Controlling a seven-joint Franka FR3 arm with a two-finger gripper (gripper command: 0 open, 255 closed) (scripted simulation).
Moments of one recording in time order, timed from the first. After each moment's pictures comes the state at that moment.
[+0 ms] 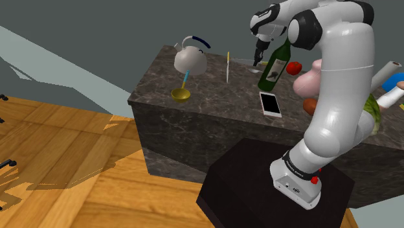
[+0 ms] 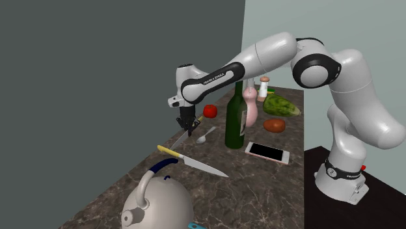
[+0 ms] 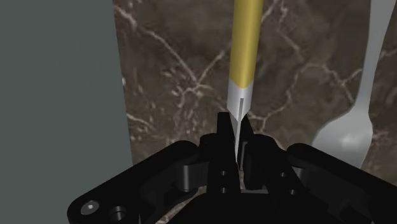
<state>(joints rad) -0.25 0.61 -0.52 -1.56 0.31 2.08 -1.56</state>
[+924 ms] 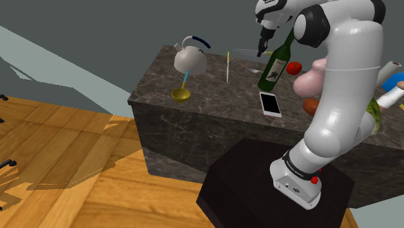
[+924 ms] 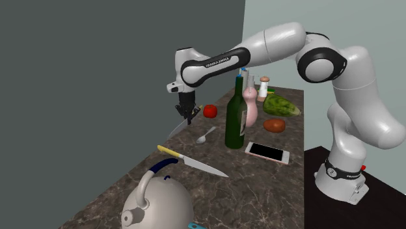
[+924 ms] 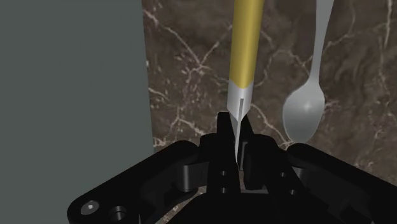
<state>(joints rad) -0.24 0.54 -0.55 -1.48 0.27 1.94 -1.54</state>
